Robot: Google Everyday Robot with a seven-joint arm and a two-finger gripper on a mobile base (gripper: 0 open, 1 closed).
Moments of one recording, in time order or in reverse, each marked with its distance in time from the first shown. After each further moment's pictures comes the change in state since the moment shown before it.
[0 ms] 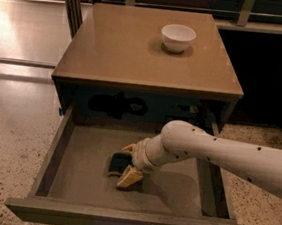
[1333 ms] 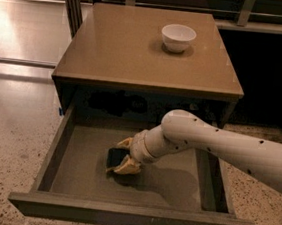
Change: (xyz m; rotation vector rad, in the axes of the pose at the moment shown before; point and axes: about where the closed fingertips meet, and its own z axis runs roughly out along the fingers) arm -0.027 -0.010 -0.014 -0.024 -0.050 -0.049
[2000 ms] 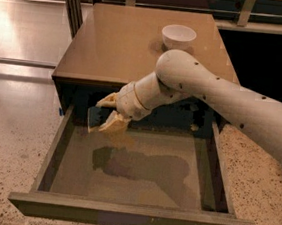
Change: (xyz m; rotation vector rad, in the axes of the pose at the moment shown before) arm -0.123 -0.059 -0.069 -0.045 -0.115 -0.206
